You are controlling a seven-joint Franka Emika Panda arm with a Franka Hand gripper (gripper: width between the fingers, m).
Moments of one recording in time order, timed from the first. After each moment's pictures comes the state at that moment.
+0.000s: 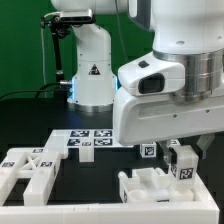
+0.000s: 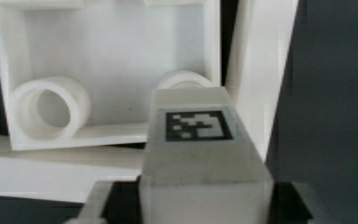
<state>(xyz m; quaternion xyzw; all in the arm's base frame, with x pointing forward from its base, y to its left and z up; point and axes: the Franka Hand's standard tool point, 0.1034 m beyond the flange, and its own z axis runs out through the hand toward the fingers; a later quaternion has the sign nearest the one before) 0.649 0.113 0.087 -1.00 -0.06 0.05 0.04</state>
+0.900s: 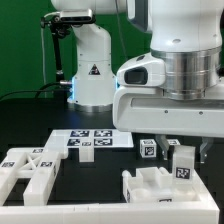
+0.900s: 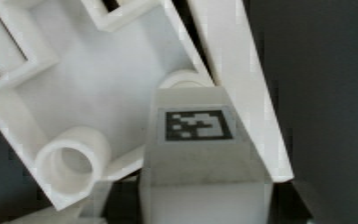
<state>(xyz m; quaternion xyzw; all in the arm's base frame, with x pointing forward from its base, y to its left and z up) 0.647 0.114 0.087 -0.97 0.26 0.04 0.03</state>
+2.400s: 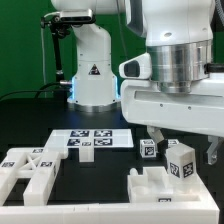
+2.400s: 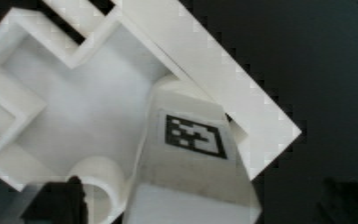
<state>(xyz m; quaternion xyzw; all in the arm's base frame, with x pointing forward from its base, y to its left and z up) 0.640 0.115 0.088 -0.93 0.35 -0.01 0.06</state>
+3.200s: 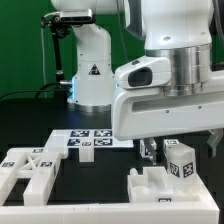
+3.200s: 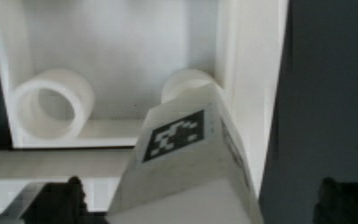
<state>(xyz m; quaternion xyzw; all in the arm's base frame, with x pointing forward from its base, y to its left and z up) 0.639 0.113 0.084 -1.00 -0.07 -0.03 0.05</state>
